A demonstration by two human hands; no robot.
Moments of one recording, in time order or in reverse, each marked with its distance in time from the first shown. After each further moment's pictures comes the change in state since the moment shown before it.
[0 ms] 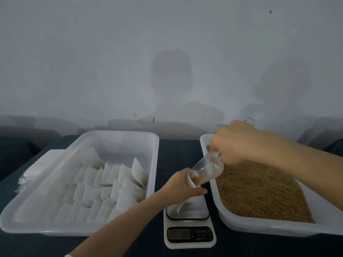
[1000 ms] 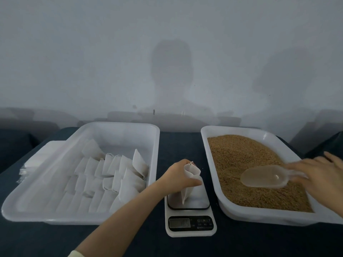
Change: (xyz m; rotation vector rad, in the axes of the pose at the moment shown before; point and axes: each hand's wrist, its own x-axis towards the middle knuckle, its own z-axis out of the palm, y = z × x) left_hand 0.002 -0.013 -0.004 -0.044 0.010 -0.062; right_hand -0.088 0.080 0.231 0.197 0.383 0.514
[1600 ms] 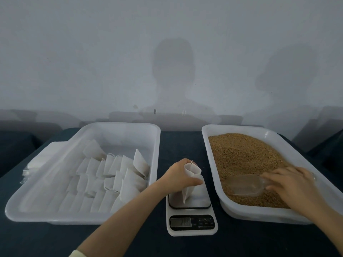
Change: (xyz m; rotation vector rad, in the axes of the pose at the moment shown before) left_hand 0.000 0.002 0.000 0.014 -0.004 -0.018; right_hand -0.006 -0.051 0.025 0.361 -0.055 -0.030
